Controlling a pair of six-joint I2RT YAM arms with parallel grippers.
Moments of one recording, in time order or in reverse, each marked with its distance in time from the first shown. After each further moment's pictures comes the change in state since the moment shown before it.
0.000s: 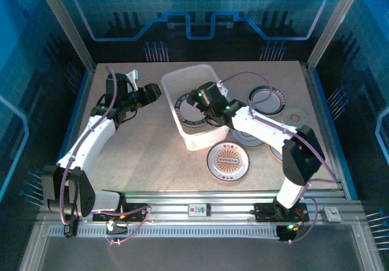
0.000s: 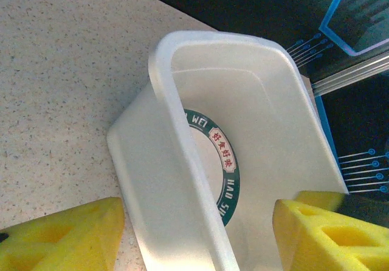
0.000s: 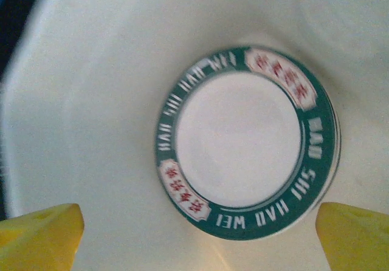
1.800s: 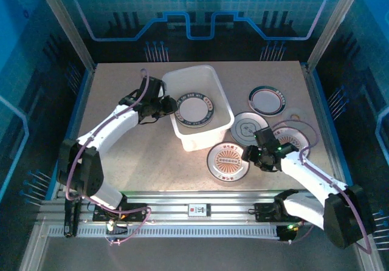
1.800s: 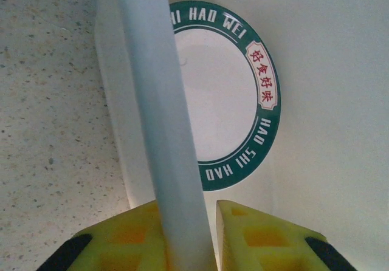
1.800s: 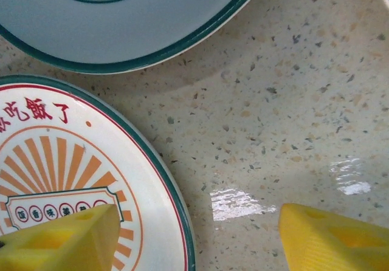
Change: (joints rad) left arm -0.228 0.208 0.135 -0.232 -0.182 -0.064; right arm -0.335 -0.617 -0.835 -0.269 -0.274 -0.264
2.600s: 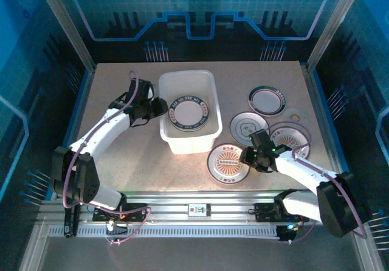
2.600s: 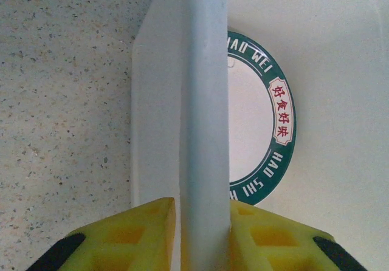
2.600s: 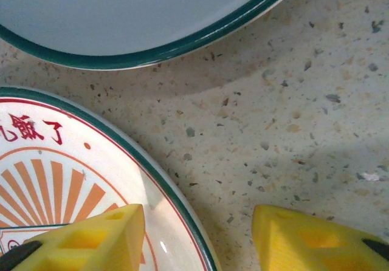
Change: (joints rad) left arm 0.081 -0.071 -0.071 -0.002 0.004 0.049; right arm 0.035 0.096 -0.058 0.169 -0.024 0.015
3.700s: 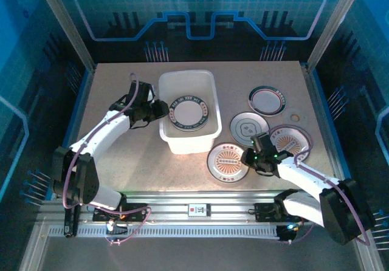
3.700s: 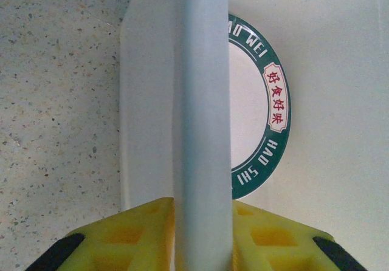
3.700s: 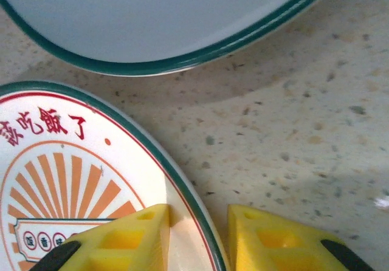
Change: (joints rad) left arm 0.001 -0.008 -0.039 0.027 0.048 -0.003; right arm 0.006 -0.066 -0.080 0.130 -0.022 0.003
